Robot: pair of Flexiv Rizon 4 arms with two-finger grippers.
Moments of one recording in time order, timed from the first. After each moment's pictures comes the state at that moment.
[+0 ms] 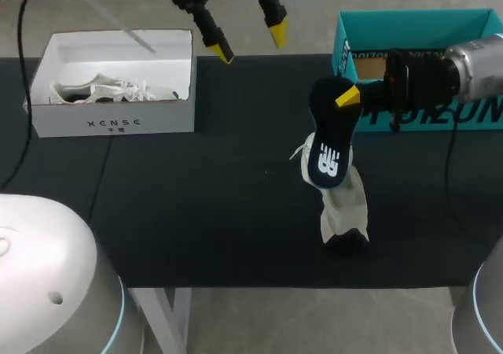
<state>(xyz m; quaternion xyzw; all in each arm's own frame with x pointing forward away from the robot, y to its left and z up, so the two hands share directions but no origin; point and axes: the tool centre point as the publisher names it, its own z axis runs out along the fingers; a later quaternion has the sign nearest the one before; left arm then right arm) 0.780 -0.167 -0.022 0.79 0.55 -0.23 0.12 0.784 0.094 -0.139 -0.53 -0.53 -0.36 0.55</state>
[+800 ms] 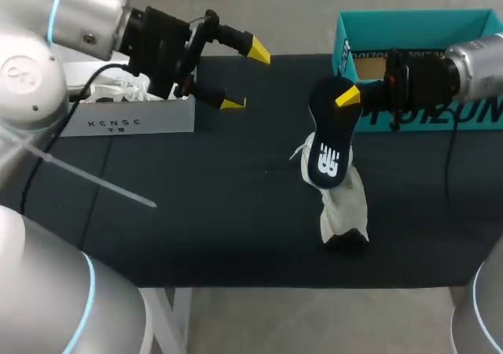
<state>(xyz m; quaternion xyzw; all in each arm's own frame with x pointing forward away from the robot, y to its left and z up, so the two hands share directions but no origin) 0.768 -0.168 -0.064 0.60 0.58 -0.40 0.37 0.784 0.094 -0.139 -0.53 -0.53 -0.36 0.55</state>
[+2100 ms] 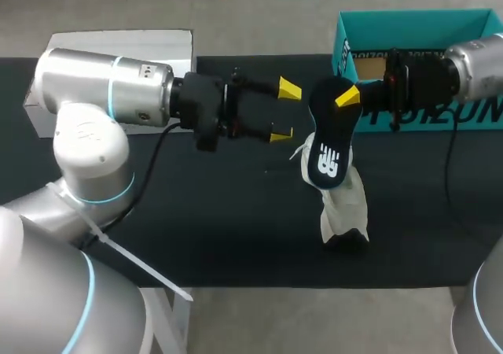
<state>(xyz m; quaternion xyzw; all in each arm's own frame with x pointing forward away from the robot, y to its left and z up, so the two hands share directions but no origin) 0.765 -0.233 -0.124 0.56 0.48 -0.48 0.47 0.784 0.094 -0.139 -0.53 -0.53 -0.36 0.55</state>
